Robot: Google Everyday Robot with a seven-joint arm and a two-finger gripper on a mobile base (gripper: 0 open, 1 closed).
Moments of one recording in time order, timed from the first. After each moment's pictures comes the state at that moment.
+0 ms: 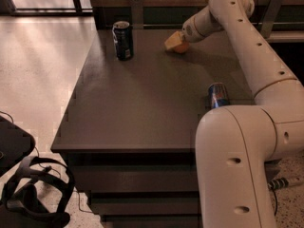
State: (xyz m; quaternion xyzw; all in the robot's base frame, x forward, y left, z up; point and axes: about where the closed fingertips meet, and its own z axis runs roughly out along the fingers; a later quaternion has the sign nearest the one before) arm 0.862 -0.120 0.824 -0.27 0.88 0.17 0.35
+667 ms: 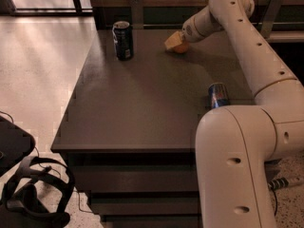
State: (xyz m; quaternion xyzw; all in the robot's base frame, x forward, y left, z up) arm 0.862 -0.120 0.825 -0.27 0.88 0.17 0.35
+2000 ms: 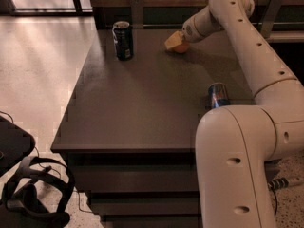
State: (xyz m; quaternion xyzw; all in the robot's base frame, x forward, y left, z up) arm 0.862 -0.120 0.825 -0.27 0.88 0.17 0.35
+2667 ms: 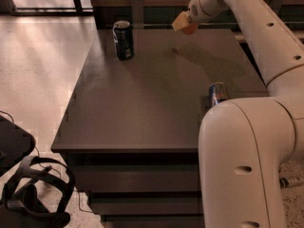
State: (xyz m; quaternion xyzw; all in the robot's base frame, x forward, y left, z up) arm 0.860 -0.142 0.906 -0.27 0.88 0.08 0.40
